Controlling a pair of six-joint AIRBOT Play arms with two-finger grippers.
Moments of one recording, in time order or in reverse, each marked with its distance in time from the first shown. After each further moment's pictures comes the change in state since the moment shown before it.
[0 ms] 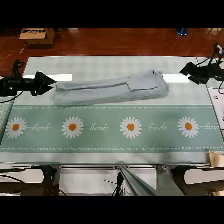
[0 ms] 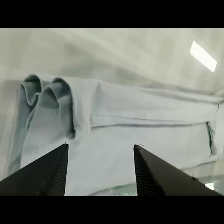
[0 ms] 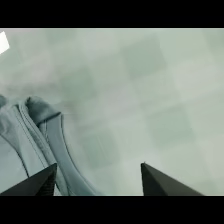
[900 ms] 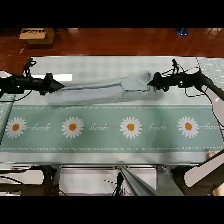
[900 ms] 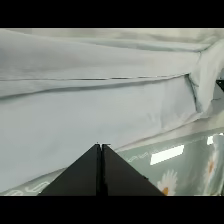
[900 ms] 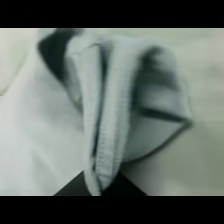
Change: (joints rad) left arm -0.101 0.004 0.005 -0.018 -0.092 0.033; right arm 0.201 -0.247 0.038 0.466 0.115 -0.277
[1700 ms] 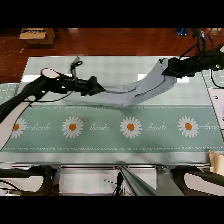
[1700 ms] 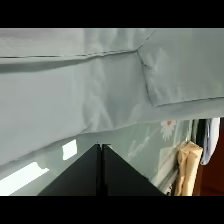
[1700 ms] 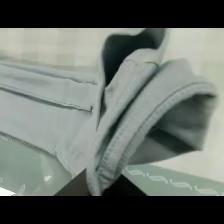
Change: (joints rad) left arm -0.541 -0.037 0.000 -0.220 0.185 -0.026; right arm 0.096 0.533 0.016 -0.467 0.284 0.240
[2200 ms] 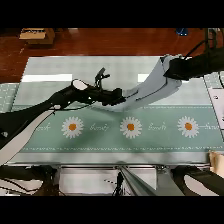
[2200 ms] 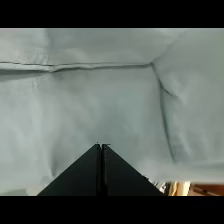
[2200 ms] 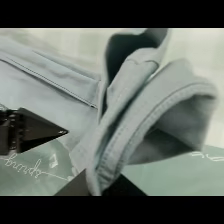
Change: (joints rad) left arm -0.249 -0.072 0.000 -0.100 0.188 -0.039; right arm 0.111 0.188 0.000 -0.100 0.090 0.130
